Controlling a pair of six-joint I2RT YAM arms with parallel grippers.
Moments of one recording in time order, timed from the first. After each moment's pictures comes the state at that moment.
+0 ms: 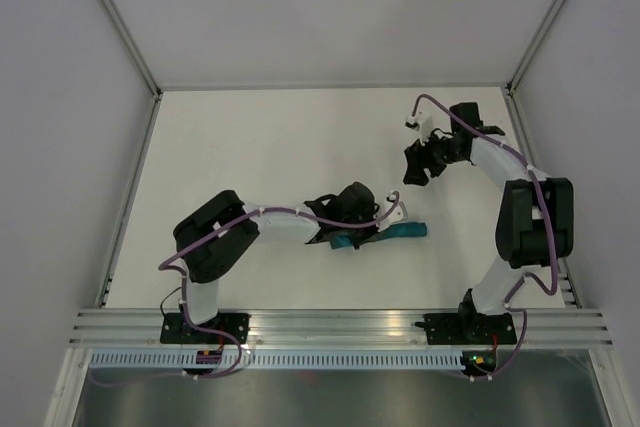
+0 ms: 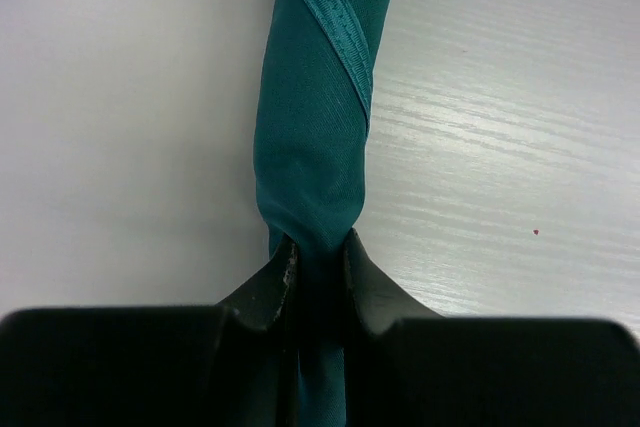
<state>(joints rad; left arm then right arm) -1.02 1.89 1.06 0.09 0.20 0.28 0.06 1.78 1.28 -0.64 -0.63 -0.63</state>
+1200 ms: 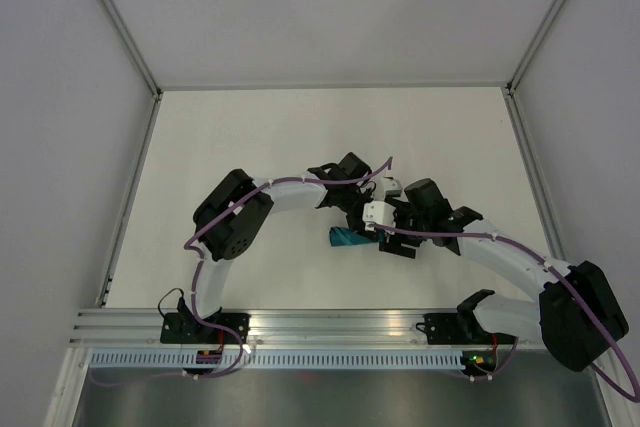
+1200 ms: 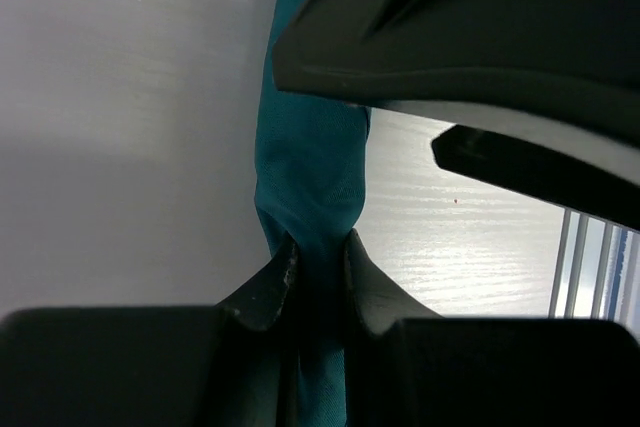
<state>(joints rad) -0.84 2.09 1.37 -0.28 0.69 0.22 0.54 1.17 0.60 -0.41 -0.31 -0.84</state>
